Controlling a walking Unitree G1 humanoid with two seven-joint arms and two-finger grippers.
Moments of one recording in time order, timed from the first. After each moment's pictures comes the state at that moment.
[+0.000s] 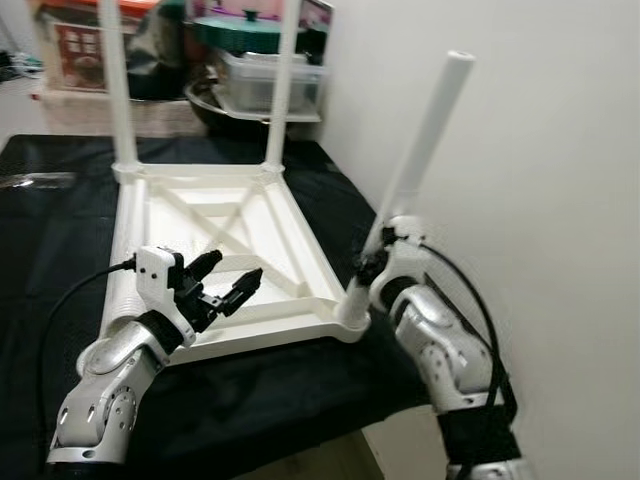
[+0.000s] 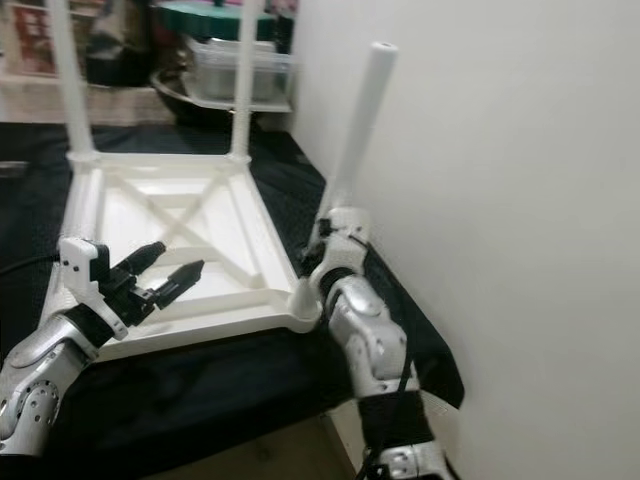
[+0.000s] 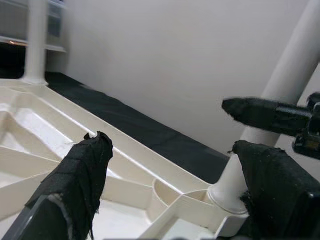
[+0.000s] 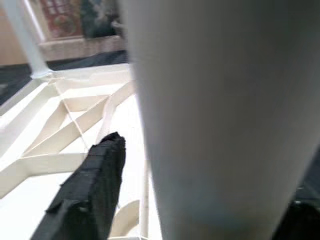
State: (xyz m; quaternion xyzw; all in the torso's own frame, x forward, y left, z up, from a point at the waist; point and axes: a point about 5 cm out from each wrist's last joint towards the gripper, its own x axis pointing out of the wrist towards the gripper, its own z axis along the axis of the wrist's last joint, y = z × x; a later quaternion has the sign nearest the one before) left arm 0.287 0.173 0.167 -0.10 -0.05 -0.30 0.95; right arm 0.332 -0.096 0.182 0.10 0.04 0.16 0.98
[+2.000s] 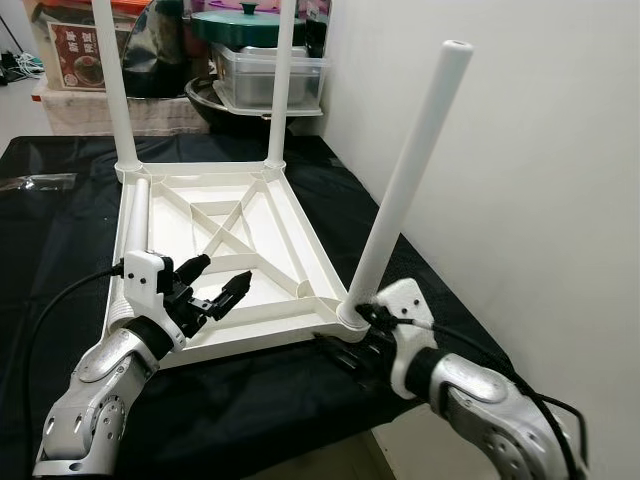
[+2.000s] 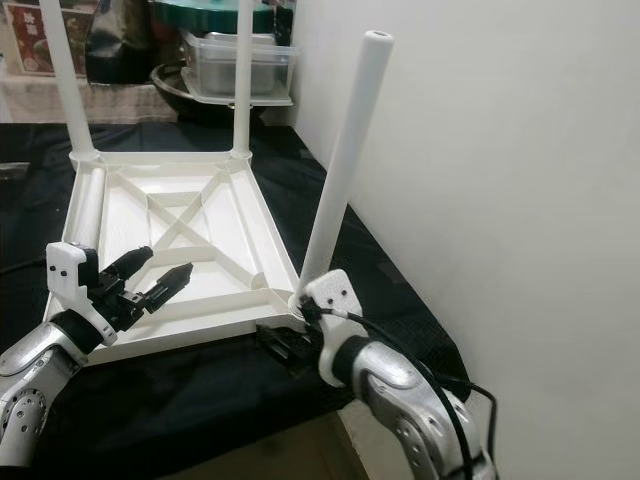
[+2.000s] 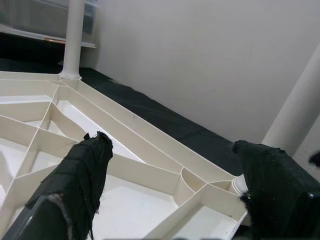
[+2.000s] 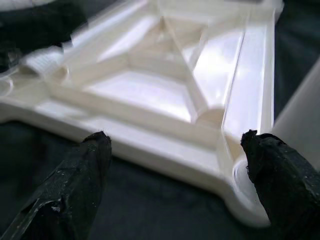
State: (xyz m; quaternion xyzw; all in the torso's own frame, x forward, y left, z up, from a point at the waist) left arm 0.279 0.187 0.166 -0.10 -0.04 -0.26 0.96; right arm 0.256 -0.108 0.173 -0.03 0.09 0.32 0.94
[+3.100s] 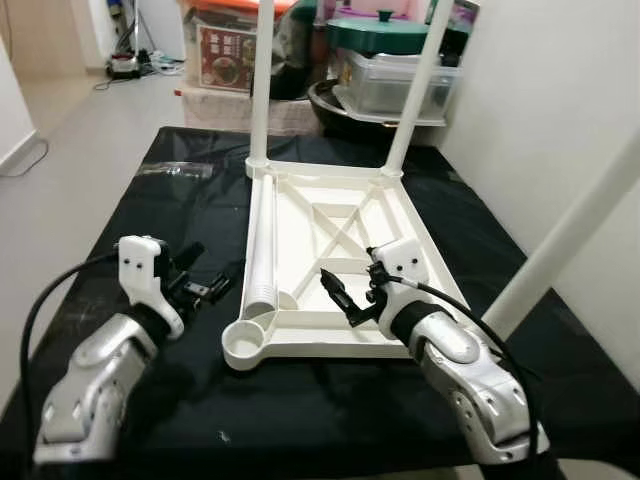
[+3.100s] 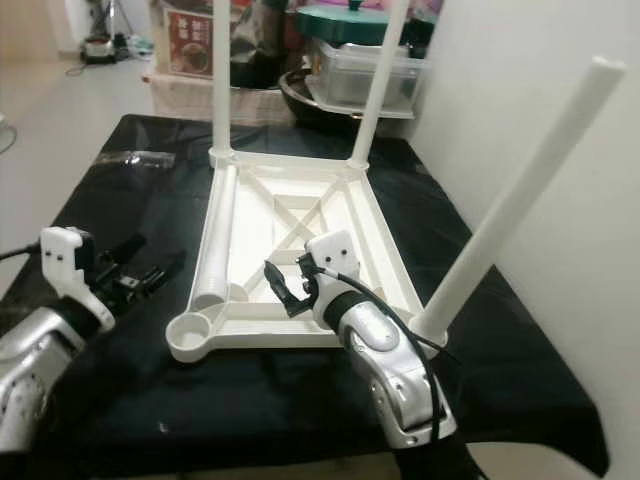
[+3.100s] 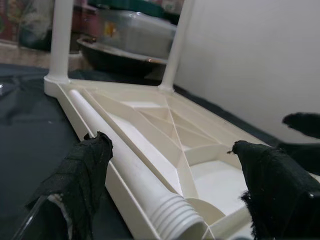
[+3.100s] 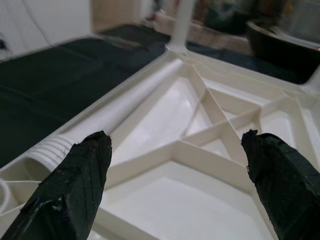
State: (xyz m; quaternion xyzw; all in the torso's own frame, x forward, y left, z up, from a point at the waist) left arm 0.283 0.183 0.164 -0.11 -0.03 -0.25 0.96; right arm 0.292 -0.118 0.164 -0.06 0.04 0.21 0.97
